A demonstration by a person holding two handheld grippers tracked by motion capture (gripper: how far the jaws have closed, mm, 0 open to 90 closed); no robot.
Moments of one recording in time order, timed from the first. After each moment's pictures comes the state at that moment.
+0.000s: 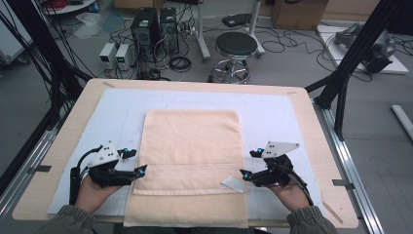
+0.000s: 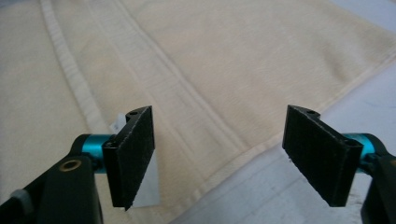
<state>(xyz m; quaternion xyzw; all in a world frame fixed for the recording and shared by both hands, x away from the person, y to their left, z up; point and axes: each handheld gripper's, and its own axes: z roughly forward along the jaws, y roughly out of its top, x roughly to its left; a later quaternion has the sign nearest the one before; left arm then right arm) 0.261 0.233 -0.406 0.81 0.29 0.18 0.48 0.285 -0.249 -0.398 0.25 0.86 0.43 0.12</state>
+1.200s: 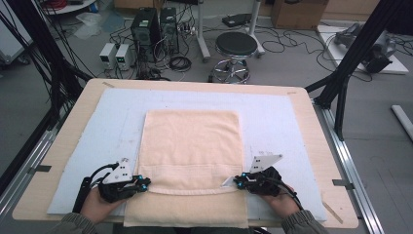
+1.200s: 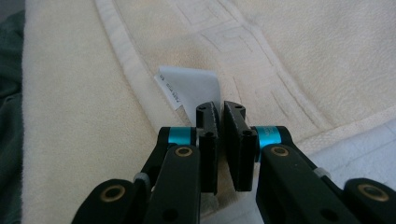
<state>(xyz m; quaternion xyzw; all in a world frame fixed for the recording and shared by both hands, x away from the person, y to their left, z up) 0.248 0.221 -0.437 0.87 0.23 0.12 0.43 0.276 -0.232 -0.436 0.21 0.89 0.40 0.05</state>
